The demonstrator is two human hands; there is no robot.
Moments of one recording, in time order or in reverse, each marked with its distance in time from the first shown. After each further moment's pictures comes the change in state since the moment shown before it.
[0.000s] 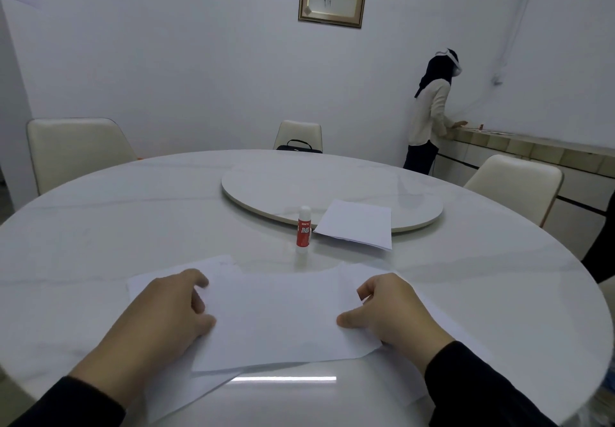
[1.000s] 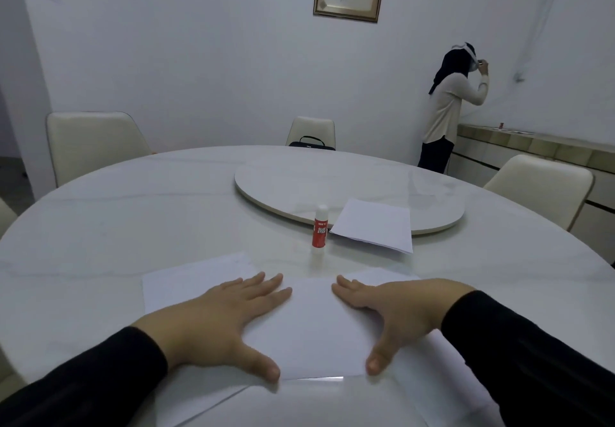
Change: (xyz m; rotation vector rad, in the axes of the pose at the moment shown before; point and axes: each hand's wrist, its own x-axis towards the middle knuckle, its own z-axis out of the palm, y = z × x) left_hand 0.030 0.006 0.021 0.305 -0.593 0.467; right_hand 0.029 -0.023 -0.023 -0.849 -0.638 -0.407
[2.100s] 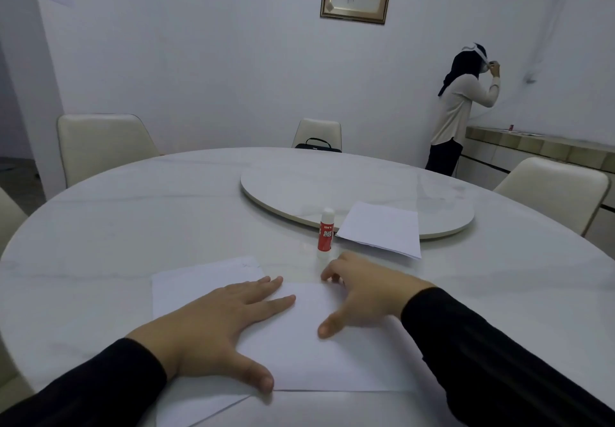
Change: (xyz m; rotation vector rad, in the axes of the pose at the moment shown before) left_hand -0.006 -0.007 0.001 -0.019 0.069 0.060; right_hand 0.040 -0.027 -0.007 0.220 0.331 0.058
